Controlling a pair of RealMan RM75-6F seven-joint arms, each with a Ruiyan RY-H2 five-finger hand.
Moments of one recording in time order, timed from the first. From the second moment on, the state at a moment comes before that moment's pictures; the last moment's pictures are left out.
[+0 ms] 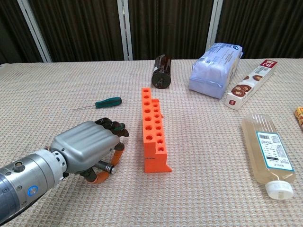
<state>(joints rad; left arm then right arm) -0.69 -1.81 0.03 -1.60 1.02 1.18 1.00 -0.01 -1.12 0.04 -1.58 -1.47 1.51 -0.01</state>
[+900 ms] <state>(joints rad) -0.66 -1.55 -0.09 -1.87 1.19 1.15 0.50 0.00 -1.13 0.04 -1.57 -1.48 1.50 -0.01</state>
